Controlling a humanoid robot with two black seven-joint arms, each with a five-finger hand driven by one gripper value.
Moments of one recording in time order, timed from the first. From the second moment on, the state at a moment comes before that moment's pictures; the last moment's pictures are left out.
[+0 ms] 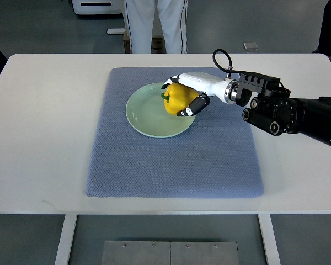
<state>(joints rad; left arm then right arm) -0.04 0.00 -0.11 -0.24 0.02 0.17 0.04 1.35 0.00 -0.63 0.51 -0.58 -0.10 0.54</state>
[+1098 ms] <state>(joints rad) -0.04 0.00 -0.11 -0.24 0.02 0.17 0.04 1.24 0.00 -0.16 0.50 -0.51 -0.11 0.53</state>
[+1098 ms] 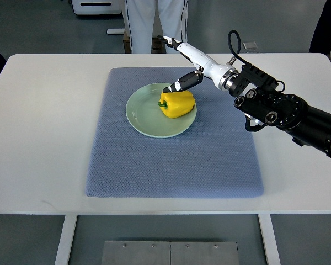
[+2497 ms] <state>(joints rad) -0.04 0.00 -0.11 -0.24 0.02 0.17 0.04 0.94 -0.04 0.45 0.35 0.15 0.10 0.43</state>
